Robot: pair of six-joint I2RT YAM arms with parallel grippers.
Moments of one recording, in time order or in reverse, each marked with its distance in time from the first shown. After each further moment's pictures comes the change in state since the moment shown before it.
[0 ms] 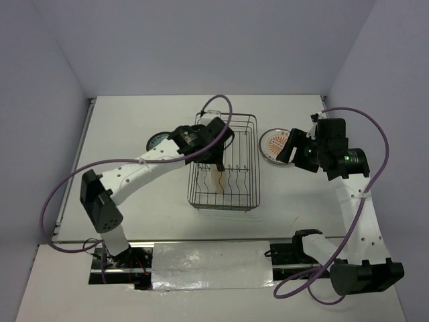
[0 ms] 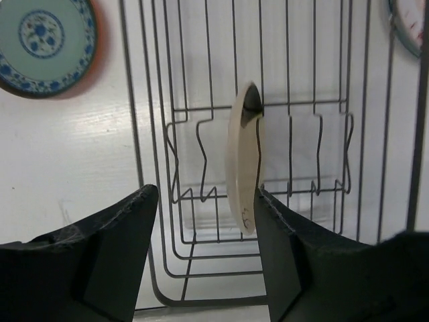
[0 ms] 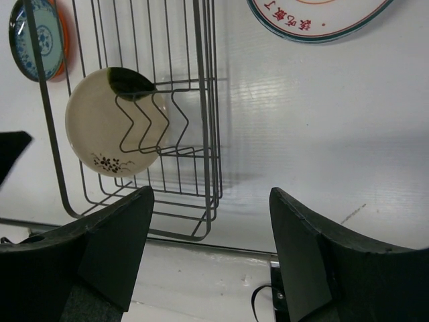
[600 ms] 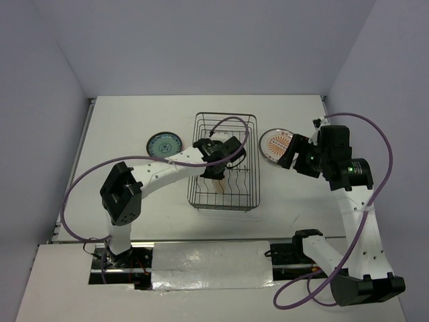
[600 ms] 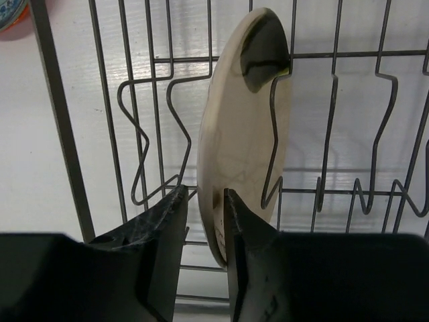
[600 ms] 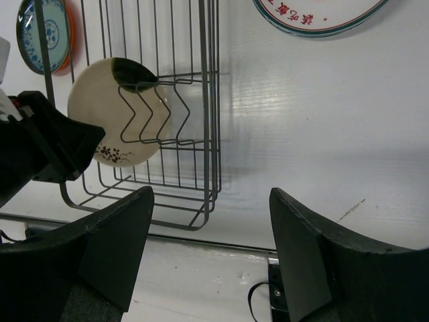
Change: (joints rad) left arm -0.074 0.182 -0.078 -0.013 -0.005 -0.115; right arm 0.000 -0.093 -0.039 -0.014 -0.003 -0.010
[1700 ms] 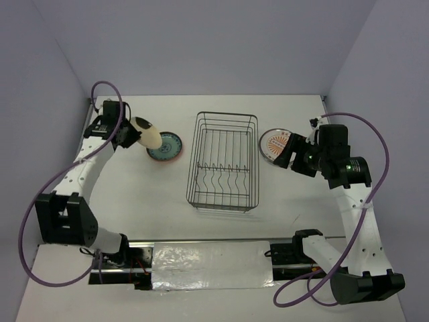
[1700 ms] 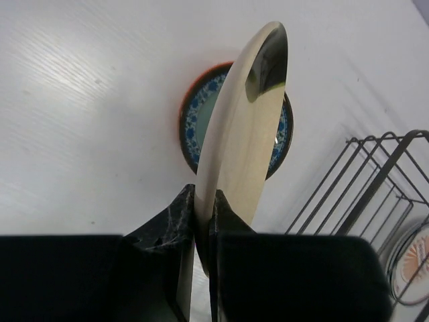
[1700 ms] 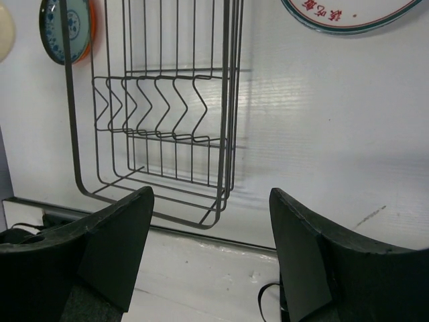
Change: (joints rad) left arm 0.853 -0.472 -0.340 0.316 0.270 0.040; right arm 0.000 0.014 -0.006 0.023 -0.065 0.009
